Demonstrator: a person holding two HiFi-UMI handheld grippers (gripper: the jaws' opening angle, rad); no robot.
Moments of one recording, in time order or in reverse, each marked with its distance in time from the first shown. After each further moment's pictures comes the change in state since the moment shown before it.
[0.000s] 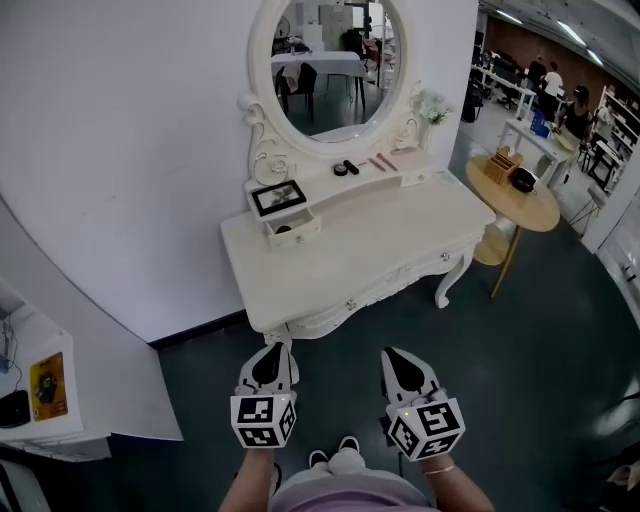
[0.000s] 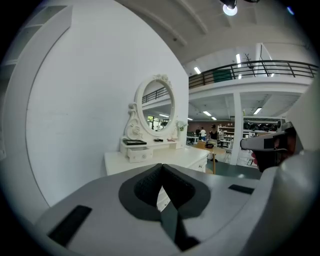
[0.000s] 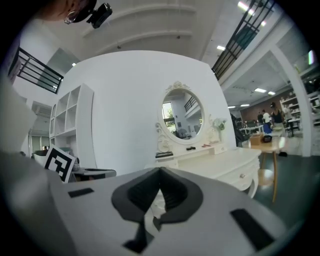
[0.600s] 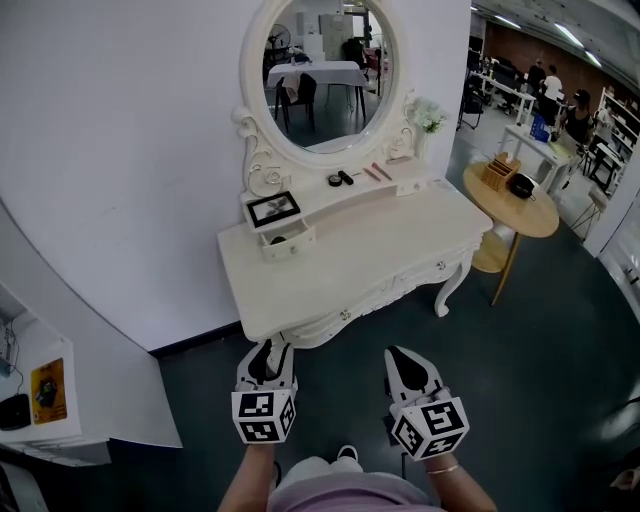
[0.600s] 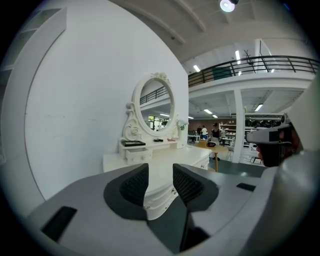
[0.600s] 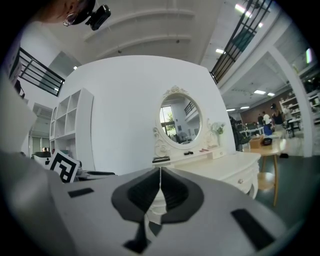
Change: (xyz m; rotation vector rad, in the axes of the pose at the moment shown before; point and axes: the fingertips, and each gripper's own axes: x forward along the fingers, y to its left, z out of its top) left arm 0.024 -0.013 0.005 0.027 0.007 0.017; right arm -0.003 -0.030 0.015 0.003 -0.046 0.003
